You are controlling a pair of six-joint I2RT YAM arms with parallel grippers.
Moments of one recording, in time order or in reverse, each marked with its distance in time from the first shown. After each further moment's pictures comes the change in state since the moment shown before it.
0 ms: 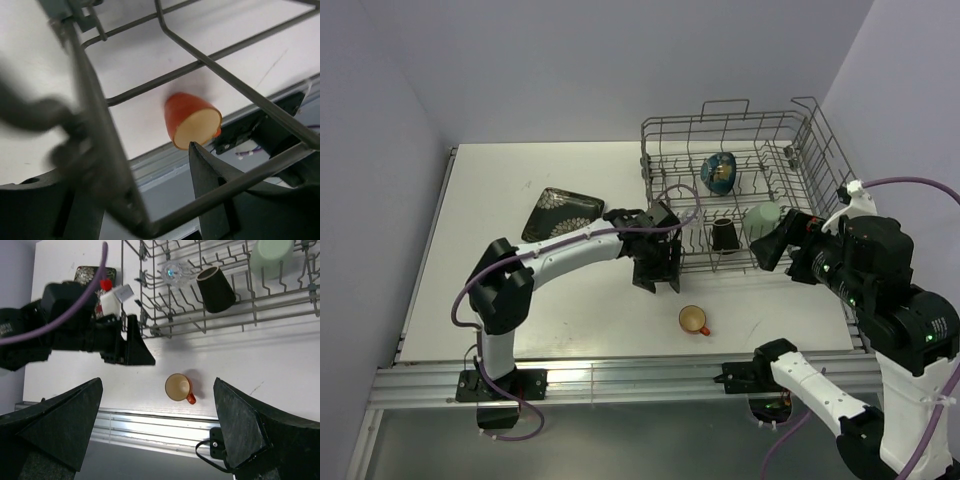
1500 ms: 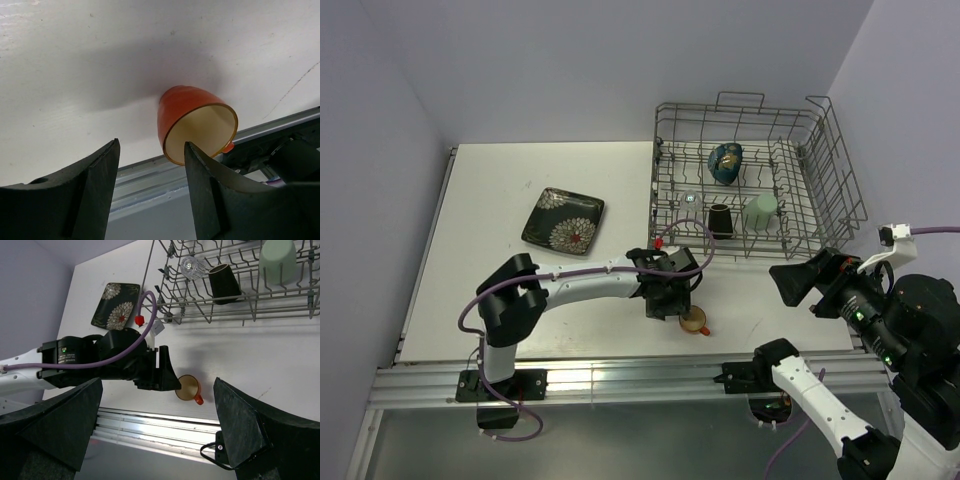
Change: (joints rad) left arm -0.208 -0.002 -0.121 0.109 -0.233 -0.257; right arm 0.000 -0.187 0.028 -0.032 -0.019 0.002
